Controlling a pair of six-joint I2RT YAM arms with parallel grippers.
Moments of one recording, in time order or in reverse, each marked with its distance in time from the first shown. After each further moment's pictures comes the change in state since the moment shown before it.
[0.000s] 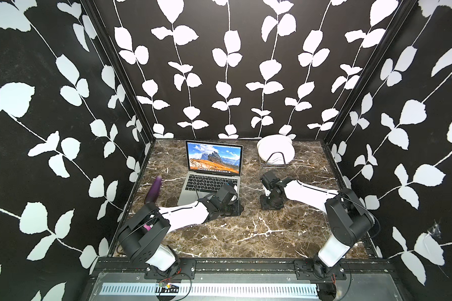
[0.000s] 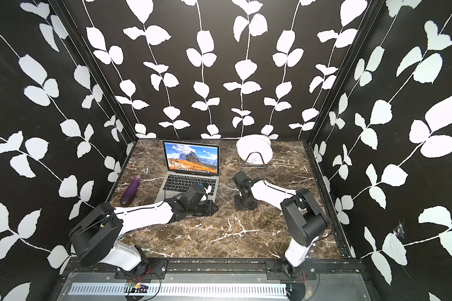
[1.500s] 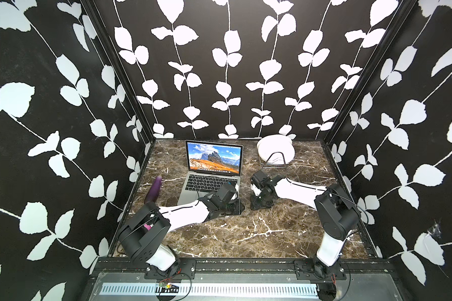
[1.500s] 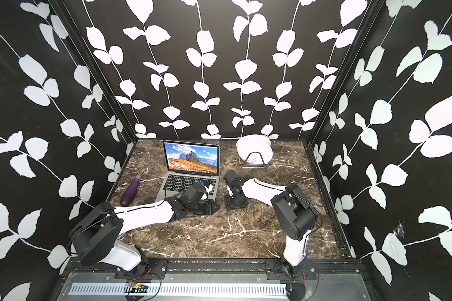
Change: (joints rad) left arm 0.000 0.006 0.008 0.000 0.016 0.031; right arm 0.072 0.110 0.108 0.022 -0.084 -0.058
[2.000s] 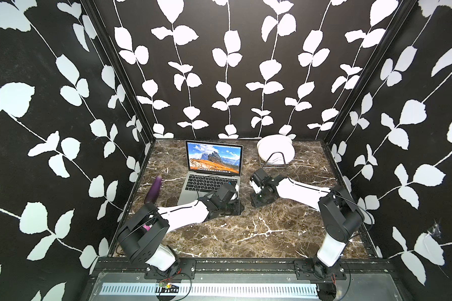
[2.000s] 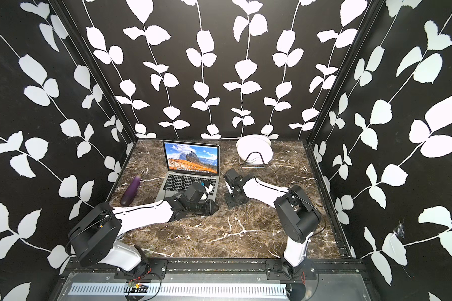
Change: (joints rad) left arm 0.000 -0.013 0.005 -0.034 -0.002 0.029; right arm 0.000 -0.031 -0.001 0.060 0.087 -0.164
